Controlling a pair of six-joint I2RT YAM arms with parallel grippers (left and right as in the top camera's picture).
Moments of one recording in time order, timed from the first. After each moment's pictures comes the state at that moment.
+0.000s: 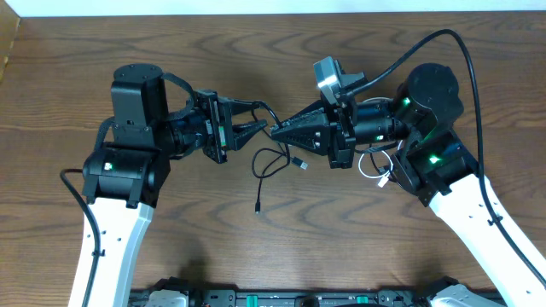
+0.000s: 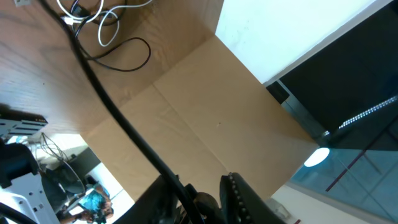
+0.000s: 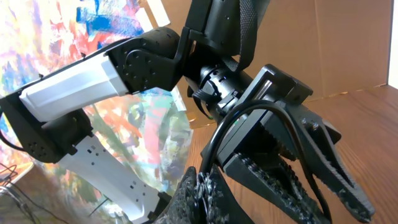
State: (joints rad) left arm -0.13 1.19 1.26 -0.67 0.91 -1.85; right arm 0.48 1.31 1.17 0.23 -1.22 0.40
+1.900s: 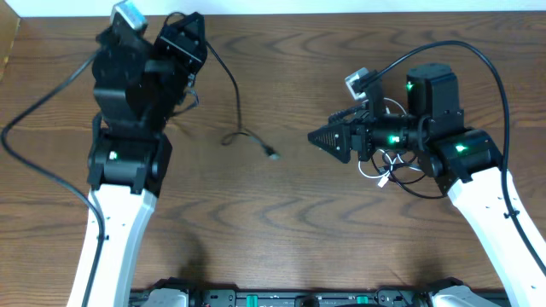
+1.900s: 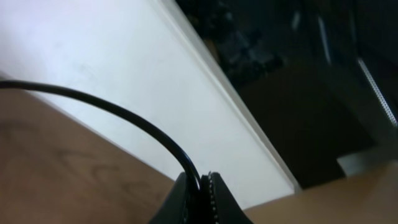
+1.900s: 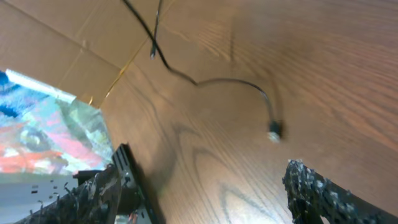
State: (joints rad) left arm -0.11 1.25 1.27 -0.09 0.22 -0.99; right arm 0.30 1.31 1.17 -0.57 -0.84 0.17
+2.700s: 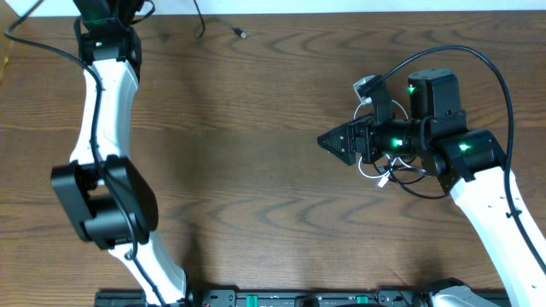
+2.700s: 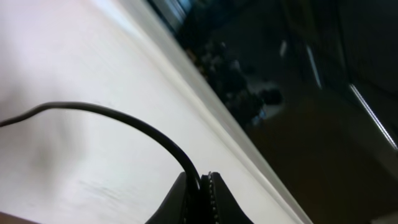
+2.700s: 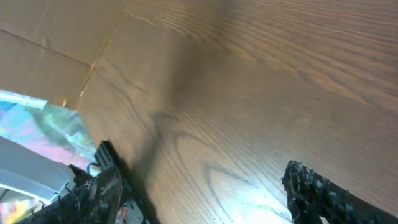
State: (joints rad) left arm 0.15 2.00 1.78 0.27 0.40 -1.00; right arm 0.28 1.31 1.17 -0.70 -0.73 0.17
